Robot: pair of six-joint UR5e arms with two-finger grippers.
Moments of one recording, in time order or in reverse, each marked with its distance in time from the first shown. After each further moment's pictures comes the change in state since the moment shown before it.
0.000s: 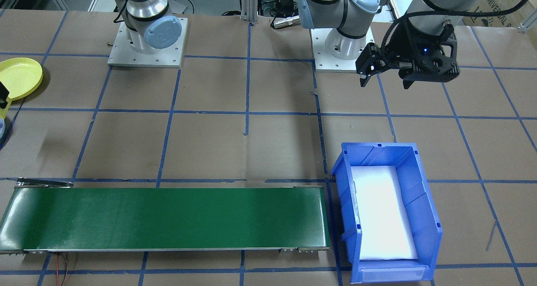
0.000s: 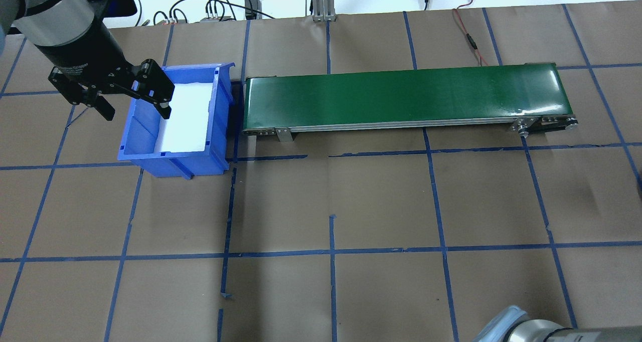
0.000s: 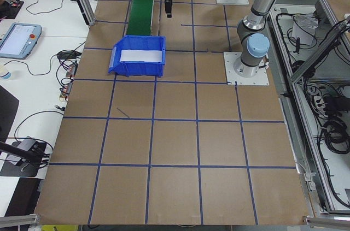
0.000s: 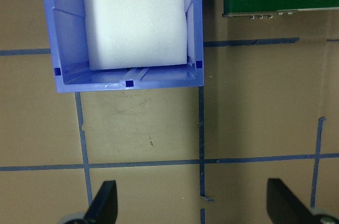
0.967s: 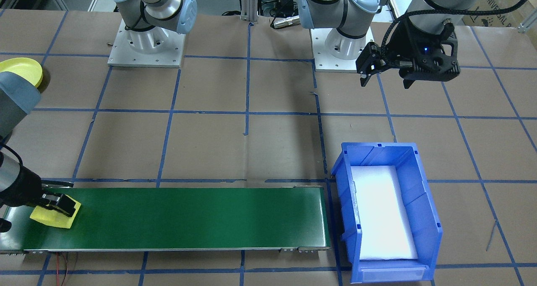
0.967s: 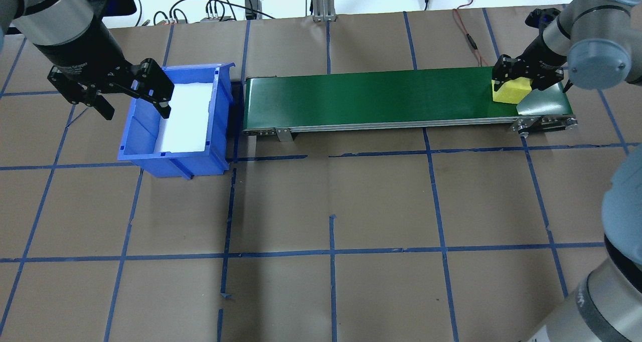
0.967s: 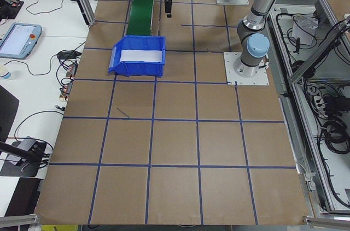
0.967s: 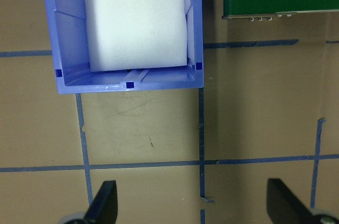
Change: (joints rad) left arm 0.000 0.000 0.002 0.000 0.001 0.001; right arm 0.619 0.410 -0.436 0.002 0.146 0.761
